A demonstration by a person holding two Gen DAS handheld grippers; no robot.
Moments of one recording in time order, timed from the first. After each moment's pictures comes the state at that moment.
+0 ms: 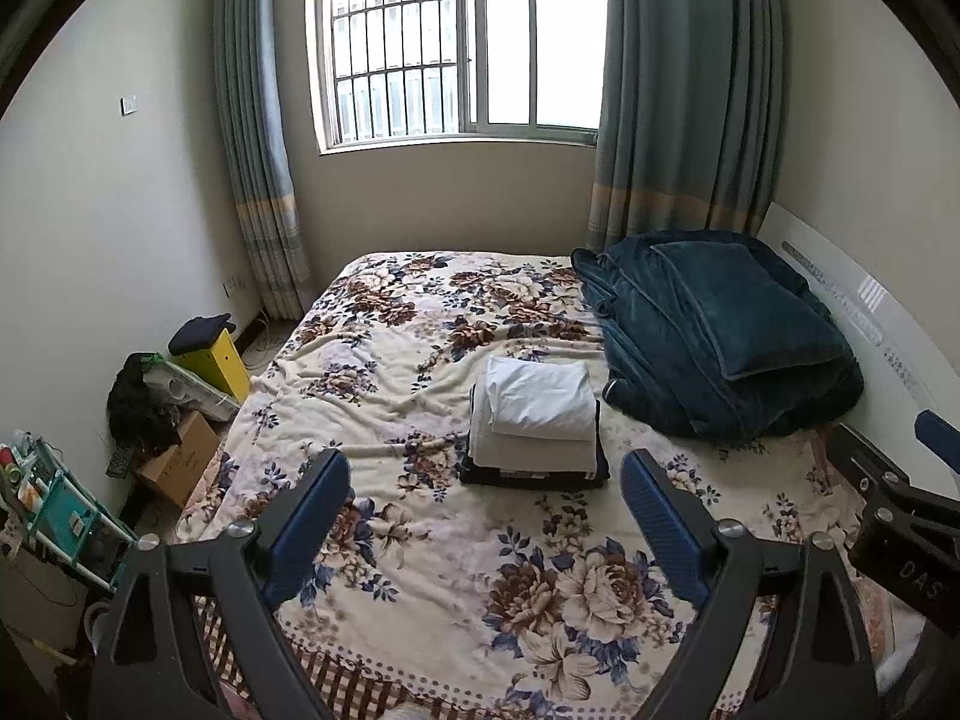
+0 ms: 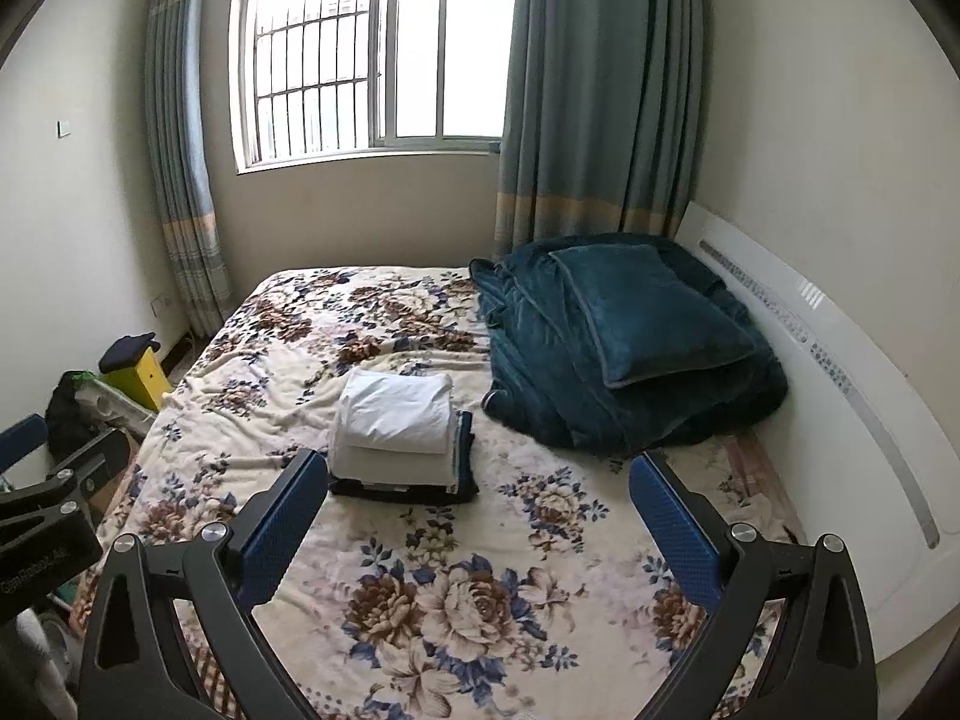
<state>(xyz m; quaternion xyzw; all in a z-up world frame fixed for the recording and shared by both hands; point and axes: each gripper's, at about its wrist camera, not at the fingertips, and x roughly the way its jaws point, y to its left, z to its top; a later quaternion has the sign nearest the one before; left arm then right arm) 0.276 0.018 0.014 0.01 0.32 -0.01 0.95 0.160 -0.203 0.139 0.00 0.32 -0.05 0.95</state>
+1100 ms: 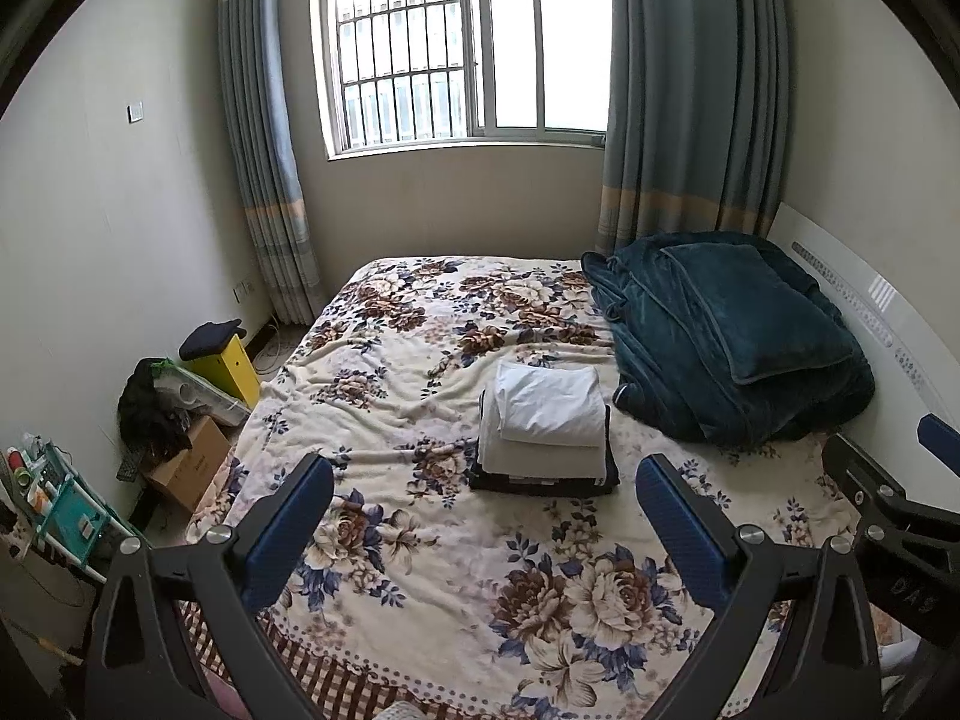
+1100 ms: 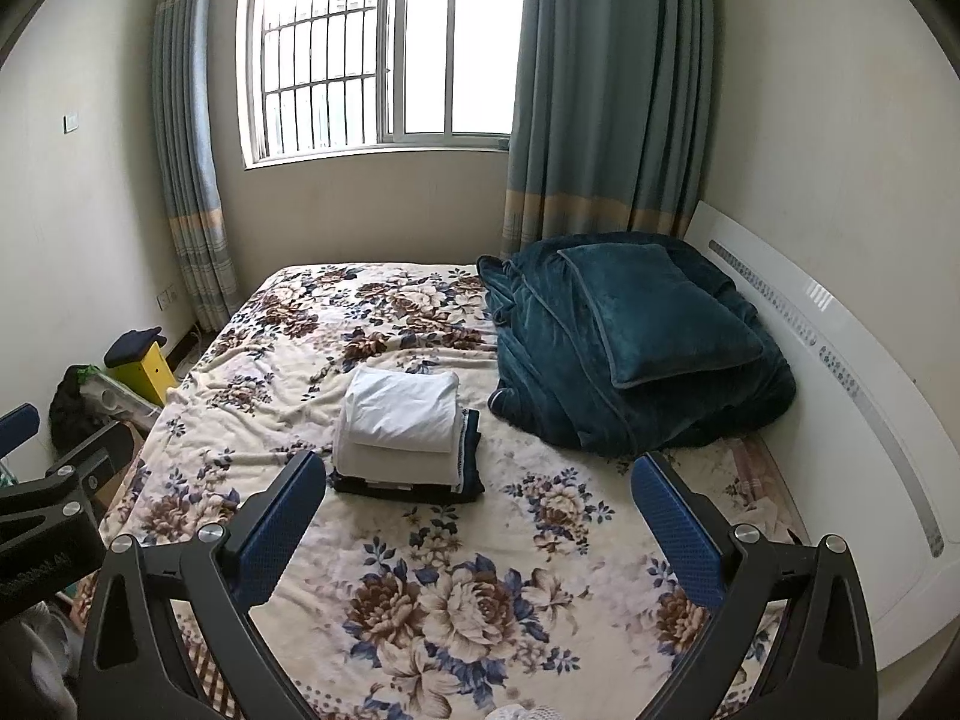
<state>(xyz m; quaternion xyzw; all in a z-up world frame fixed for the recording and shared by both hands) 0.276 0.012 0.019 0.01 0.31 0.01 0.95 0.167 -0.203 0.133 -0.01 0.32 -0.04 0.95</state>
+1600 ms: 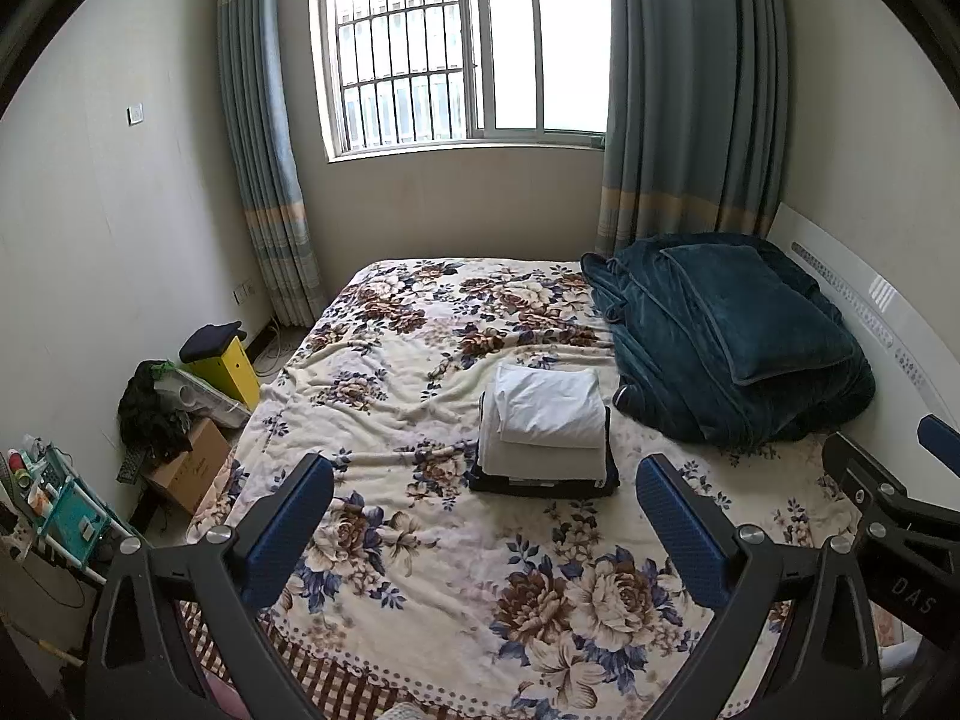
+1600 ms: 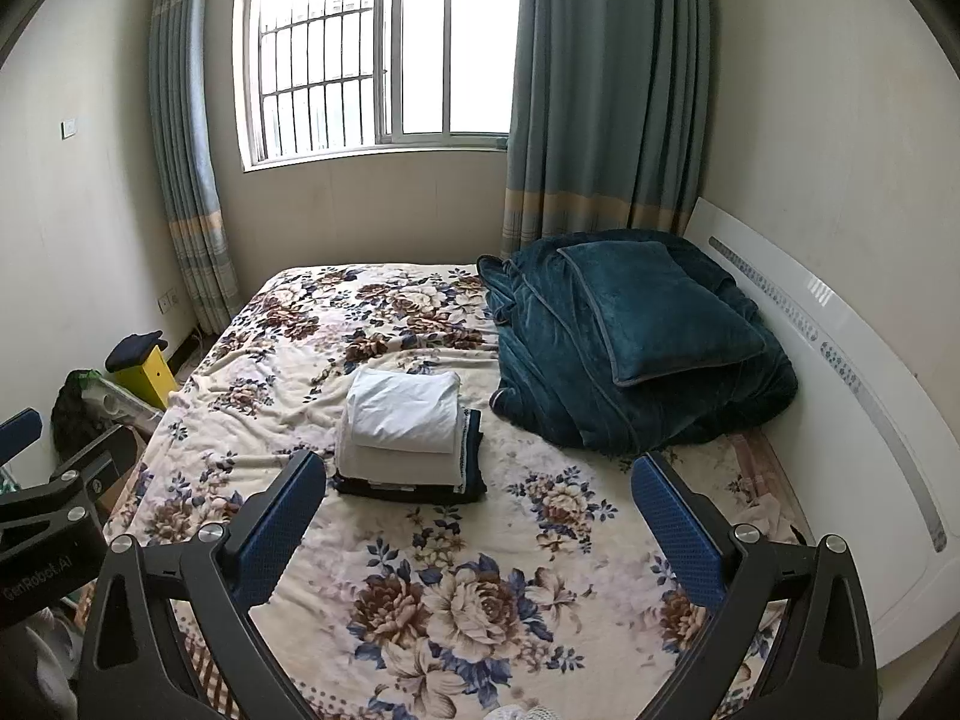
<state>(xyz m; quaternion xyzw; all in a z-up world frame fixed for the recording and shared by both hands) 0.275 0.012 0.020 0.01 0.31 0.01 0.95 0.168 -0.204 0.133 -0.01 0.32 -0.04 0.95</state>
